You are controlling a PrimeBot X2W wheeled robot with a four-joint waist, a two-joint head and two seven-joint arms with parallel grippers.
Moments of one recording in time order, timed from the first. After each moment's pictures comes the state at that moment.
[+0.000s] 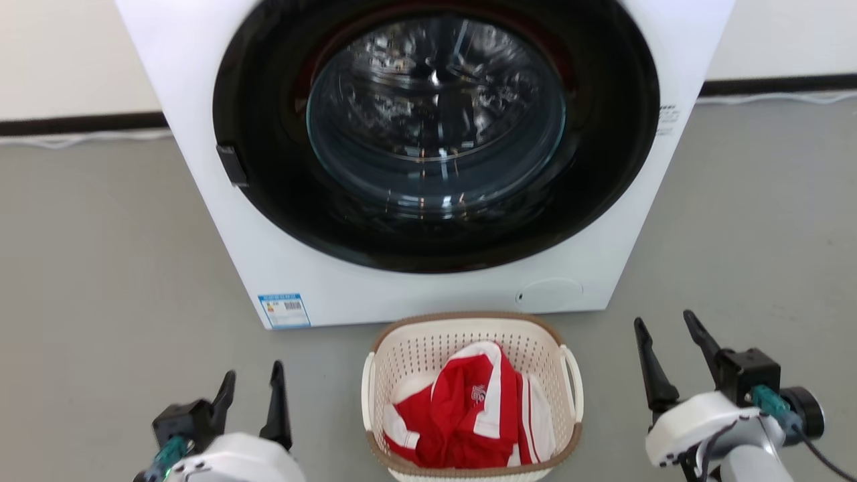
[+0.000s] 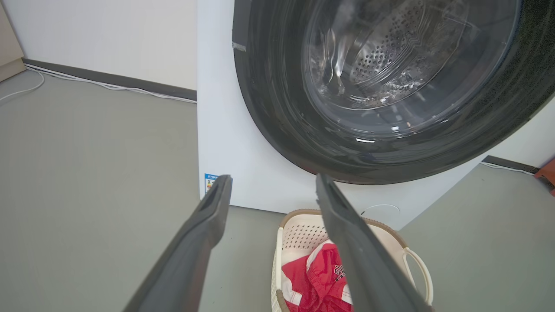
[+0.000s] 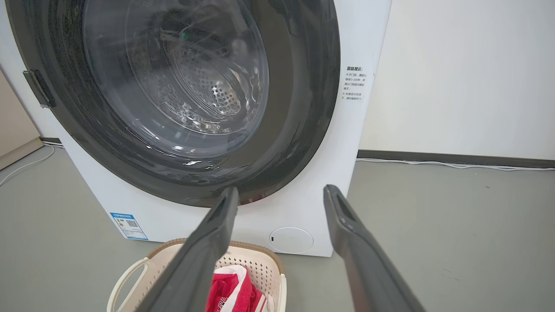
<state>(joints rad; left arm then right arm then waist) -0.10 0.04 -0.05 0.44 -0.33 0.02 -0.26 -0.20 -0.09 -0.05 0.52 0.01 0.12 -0.25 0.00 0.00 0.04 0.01</state>
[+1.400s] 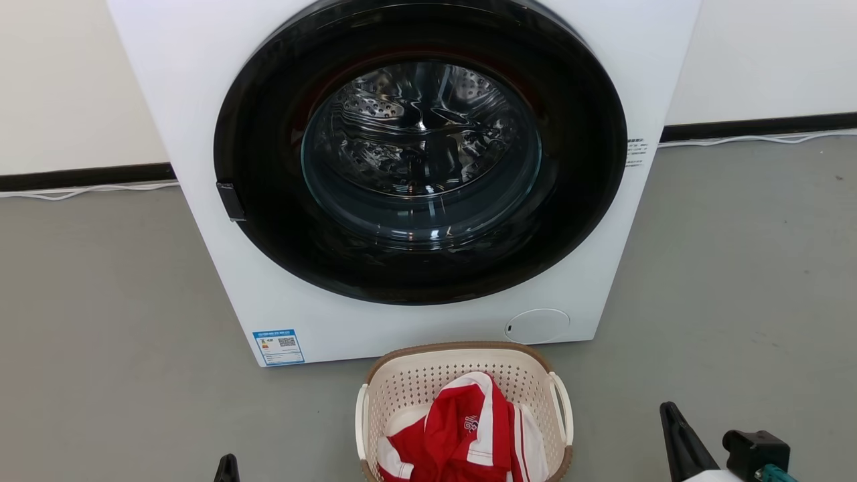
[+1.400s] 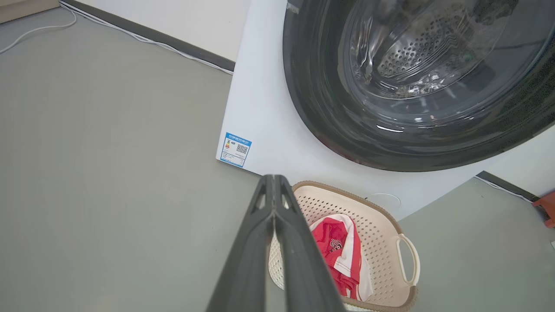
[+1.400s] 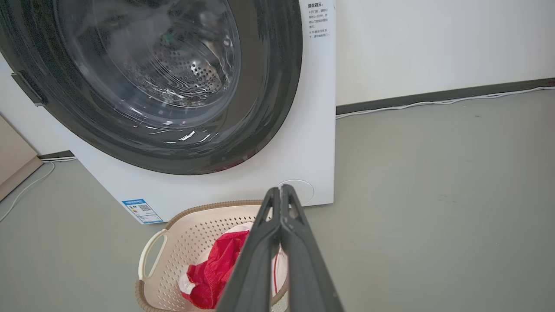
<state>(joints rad) 0.12 0.03 0.03 0.37 -0.45 0.03 -0.22 0.00 -0.04 -0.06 0.49 0.13 0.12 -0.22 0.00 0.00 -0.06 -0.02</state>
